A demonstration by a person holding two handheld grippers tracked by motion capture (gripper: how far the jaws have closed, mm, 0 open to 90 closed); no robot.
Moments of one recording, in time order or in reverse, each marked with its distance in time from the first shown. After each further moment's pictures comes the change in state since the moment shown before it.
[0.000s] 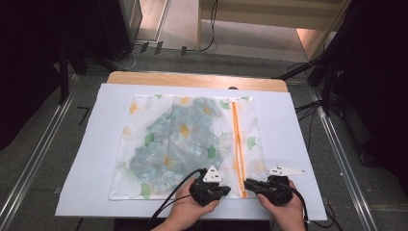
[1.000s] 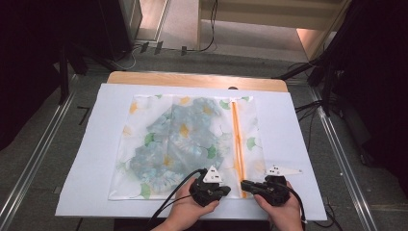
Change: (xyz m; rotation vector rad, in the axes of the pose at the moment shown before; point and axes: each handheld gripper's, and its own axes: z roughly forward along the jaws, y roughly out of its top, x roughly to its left) left arm -0.001 0.000 0.000 -0.001 0.002 0.005; right arm 0.006 0.001 0.003 0.011 0.040 0.014
